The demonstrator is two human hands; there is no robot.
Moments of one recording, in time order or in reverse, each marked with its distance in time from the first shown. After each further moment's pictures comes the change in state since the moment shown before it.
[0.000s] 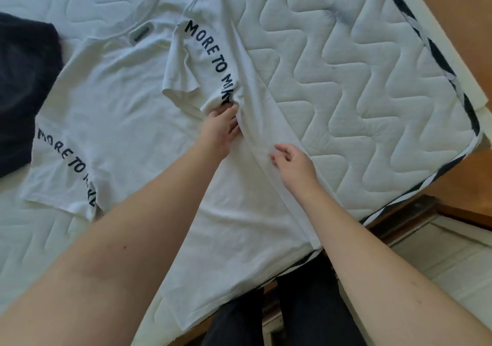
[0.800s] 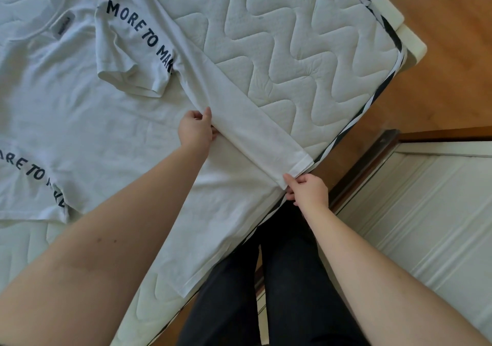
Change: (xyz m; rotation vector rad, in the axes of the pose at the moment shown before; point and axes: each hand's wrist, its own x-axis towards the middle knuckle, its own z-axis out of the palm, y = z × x) left_hand -0.050 -0.078 0.005 0.637 0.163 0.164; right_hand -0.128 0.130 -0.059 0.036 0.271 0.473
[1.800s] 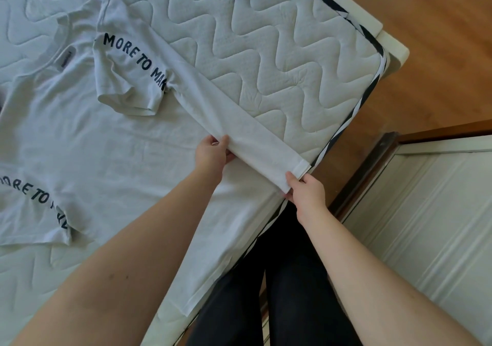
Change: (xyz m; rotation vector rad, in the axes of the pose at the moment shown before) left_hand -0.035 -0.016 0.030 -0.233 -0.200 -0.095; right_hand 0.000 -0.011 0.003 0.666 -0.011 0.047
